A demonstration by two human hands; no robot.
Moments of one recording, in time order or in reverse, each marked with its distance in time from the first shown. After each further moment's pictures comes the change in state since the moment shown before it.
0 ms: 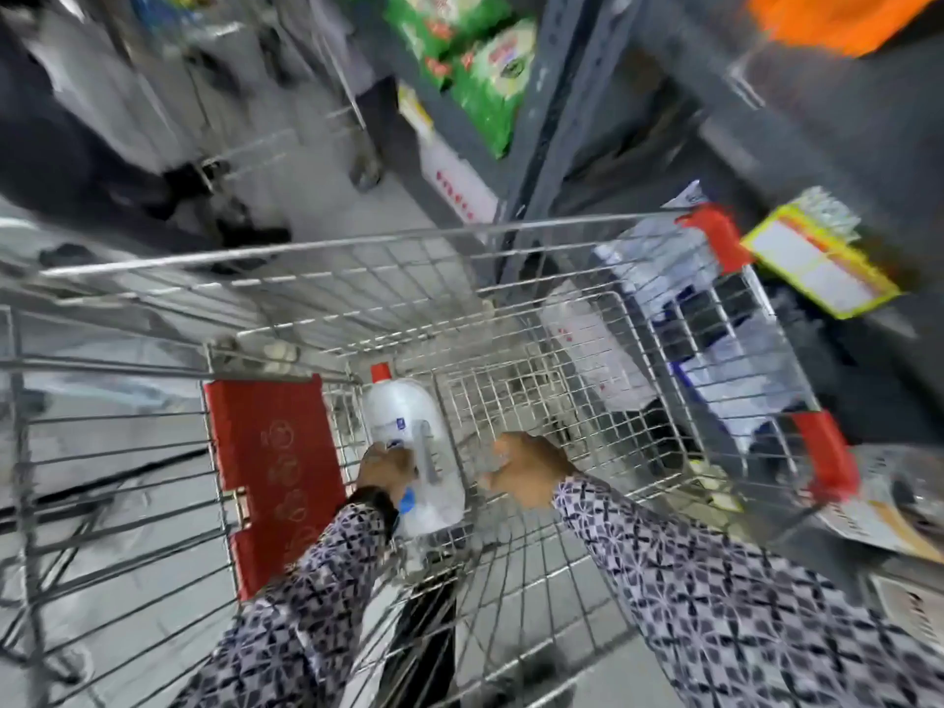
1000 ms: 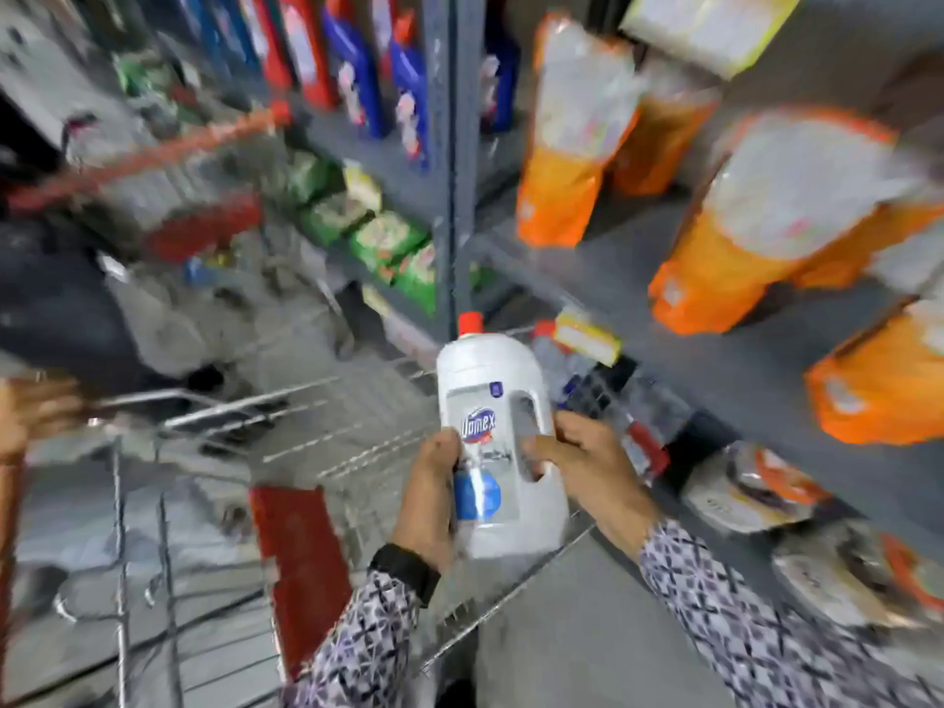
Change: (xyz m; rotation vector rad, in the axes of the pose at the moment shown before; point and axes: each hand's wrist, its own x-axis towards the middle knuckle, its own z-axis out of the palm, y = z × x) left_hand -0.245 0.090 0.002 -0.860 -0.399 0.538; right_hand -0.252 0.005 -0.067 0.980 0.706 -0.298
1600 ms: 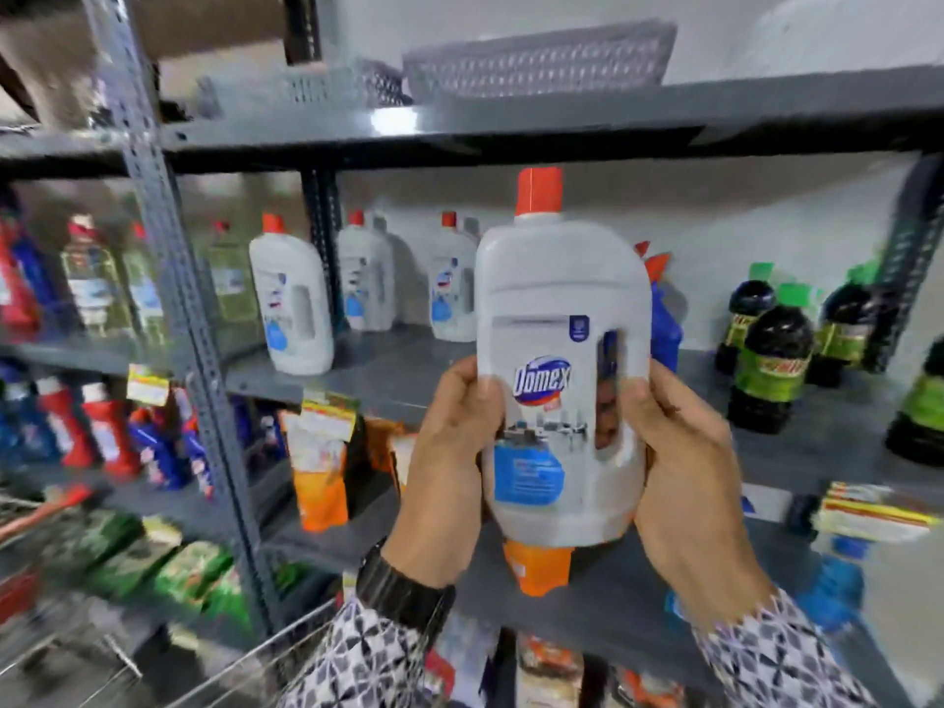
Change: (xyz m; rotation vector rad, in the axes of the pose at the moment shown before) left_hand -0.294 0.143 0.358 0.121 -0.836 0.672; right_hand -0.330 -0.230 -0.266 0.617 0.573 -0.971
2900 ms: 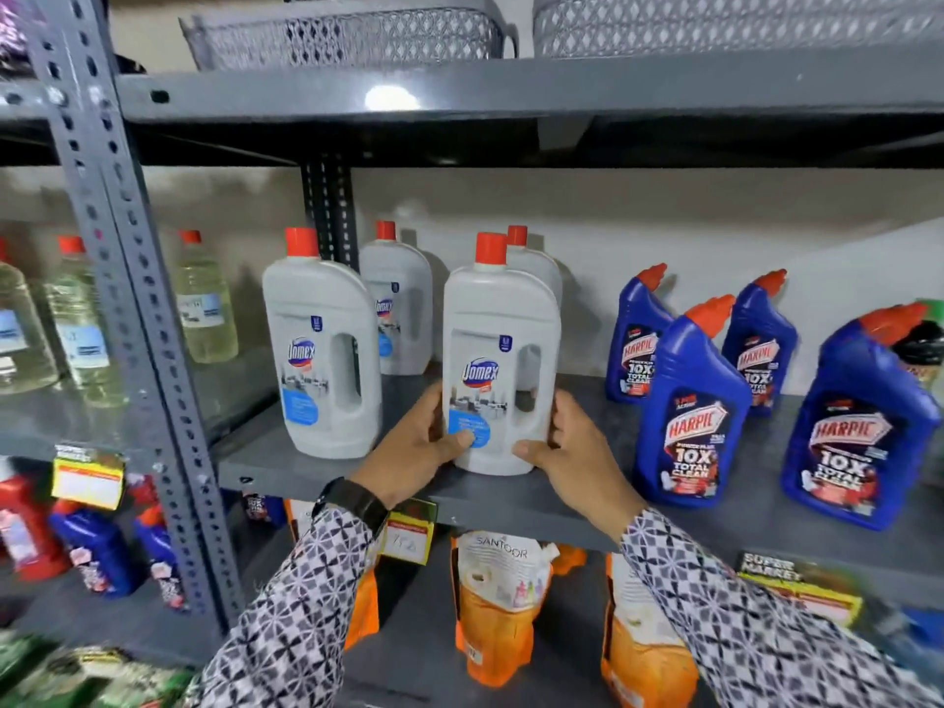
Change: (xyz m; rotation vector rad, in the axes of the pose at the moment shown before) left_hand 0.268 -0.043 -0.268 0.582 -0.323 -0.140; right_hand 0.203 0.257 0.120 -0.774 -0.163 0.156
